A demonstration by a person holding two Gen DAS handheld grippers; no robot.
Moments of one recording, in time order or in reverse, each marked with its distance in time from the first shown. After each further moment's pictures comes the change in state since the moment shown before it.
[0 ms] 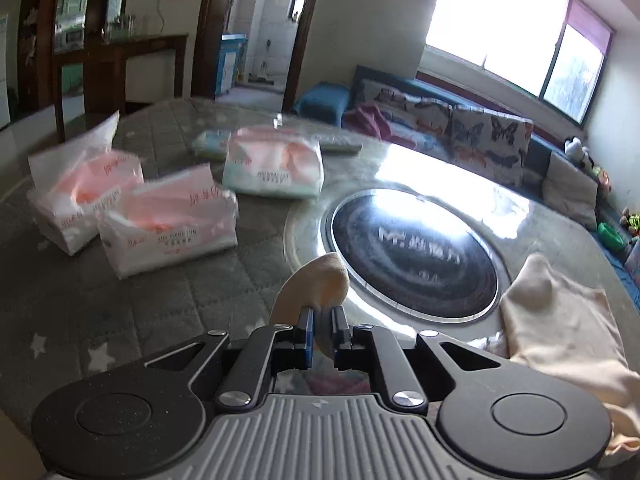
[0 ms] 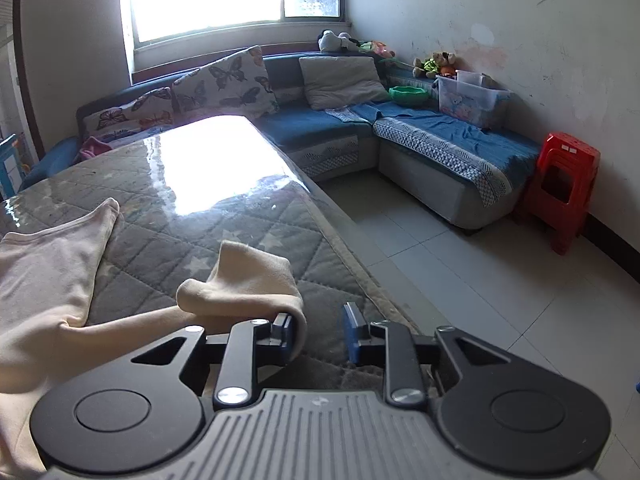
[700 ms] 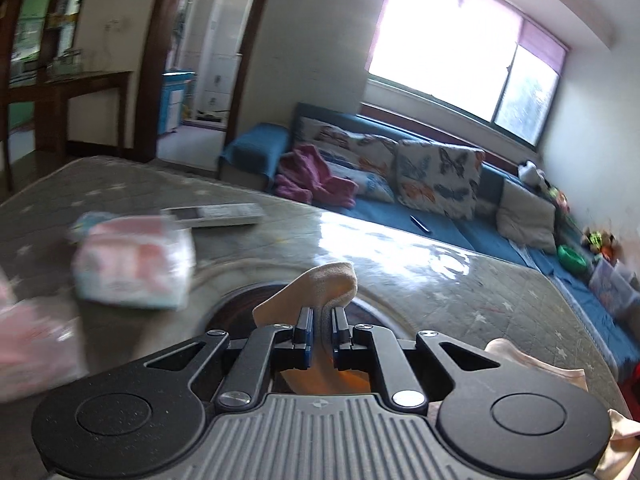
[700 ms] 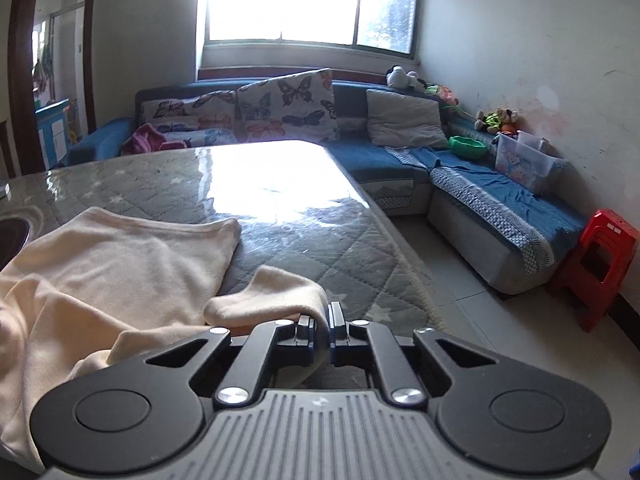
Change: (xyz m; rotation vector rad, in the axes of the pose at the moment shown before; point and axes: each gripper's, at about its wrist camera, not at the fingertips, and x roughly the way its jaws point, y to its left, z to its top) left arm 0.056 -0.087 0.082 0.034 -0.126 -0.147; right arm -0.001 0.079 0.027 -0.191 -0.106 0.075
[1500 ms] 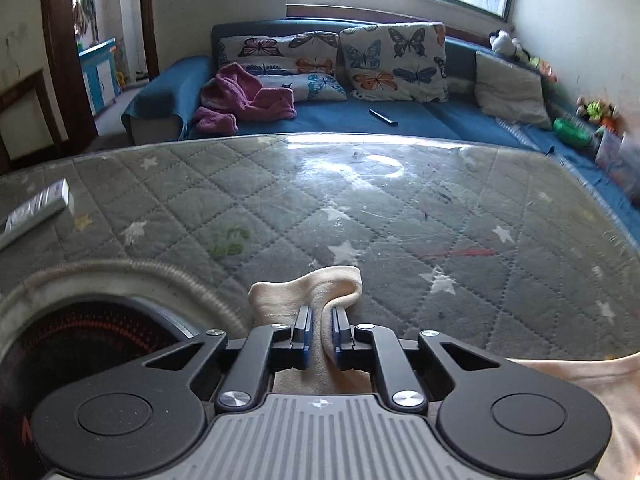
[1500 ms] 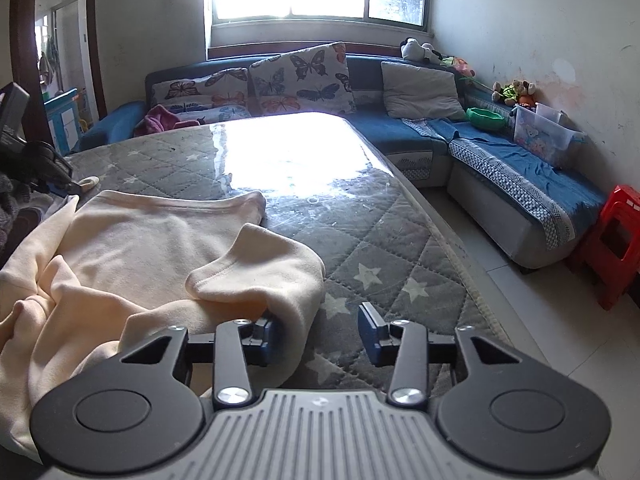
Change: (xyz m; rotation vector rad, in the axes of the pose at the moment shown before) left arm 0.217 -0.177 -0.016 0.262 0.279 -0.008; right arm 0.022 0.015 -0.002 -0.002 0.103 0.073
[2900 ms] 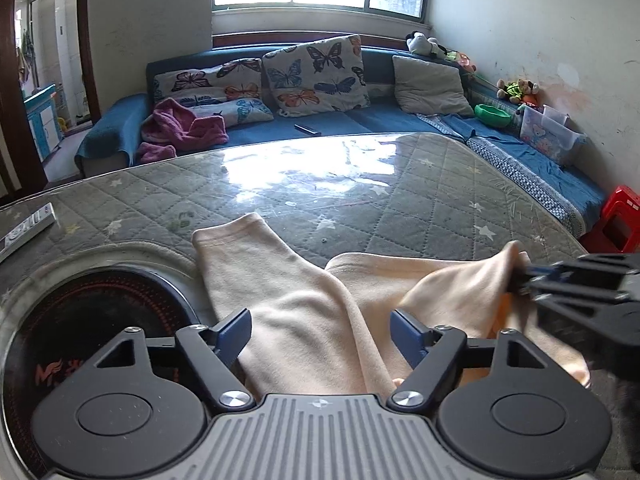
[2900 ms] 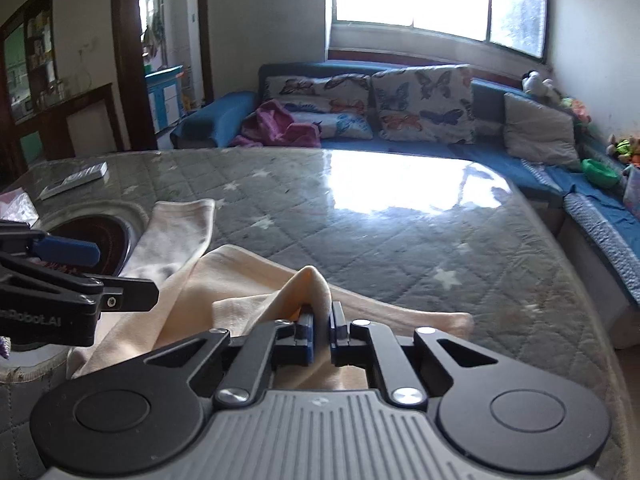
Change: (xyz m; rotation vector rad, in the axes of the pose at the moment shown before) left arm -0.091 -0.035 -0.060 0.175 -0.060 -0.150; right arm 0.049 0.103 0.080 -0.190 -0.045 0.254
